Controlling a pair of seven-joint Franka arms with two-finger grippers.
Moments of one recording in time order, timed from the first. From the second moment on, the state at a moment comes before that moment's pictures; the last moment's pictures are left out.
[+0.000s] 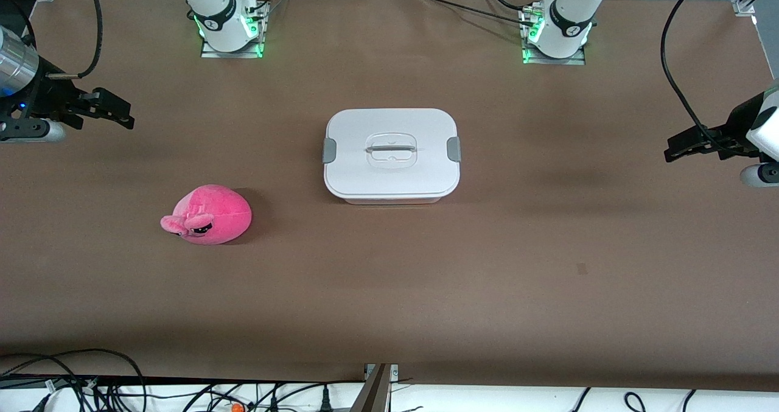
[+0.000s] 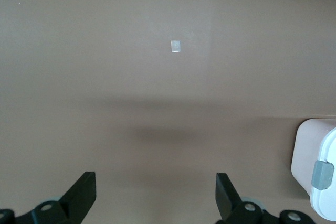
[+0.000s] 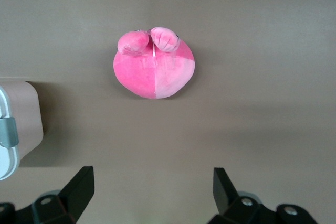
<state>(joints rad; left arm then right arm) 0.00 0.20 0.02 -1.38 -0.01 1.49 -0.07 0.10 0.01 -0.06 -1.64 0.01 1.60 0.04</state>
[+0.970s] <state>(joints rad) -0.10 0.26 -0.05 -1.38 -0.10 1.49 -0.07 0.11 0.01 -0.04 -1.64 0.01 1.59 0.04</state>
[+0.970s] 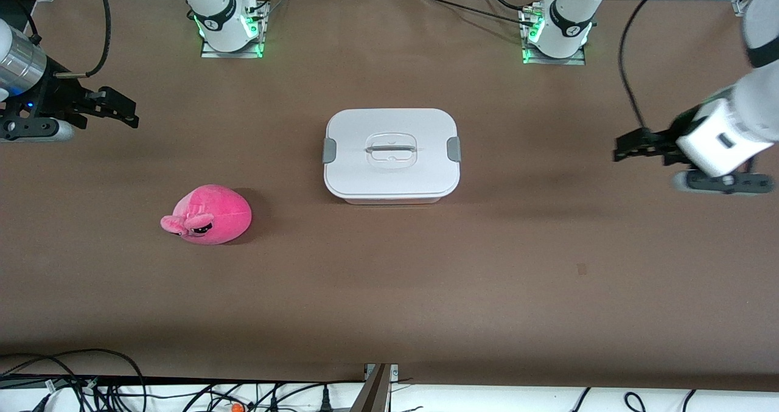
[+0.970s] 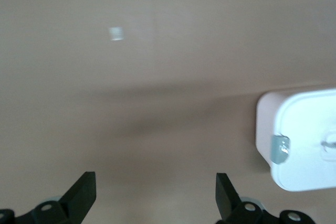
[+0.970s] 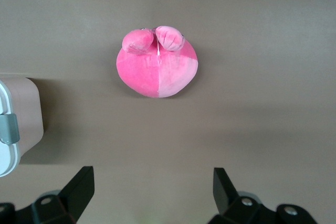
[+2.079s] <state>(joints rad) -0.71 0.51 -0.07 -1.33 -0.10 1.75 0.04 0.11 0.01 -0.04 -1.64 0.01 1.59 0.04</state>
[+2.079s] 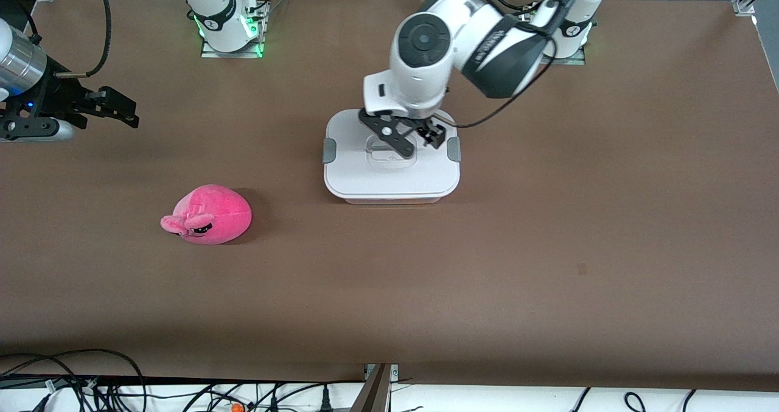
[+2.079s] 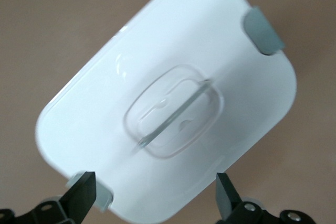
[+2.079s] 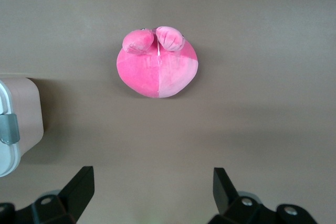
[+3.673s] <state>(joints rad) -0.81 0.58 -0.05 -1.37 -0.02 1.81 0.52 0.11 0.01 -0.04 -1.64 0.01 1.59 0.04</state>
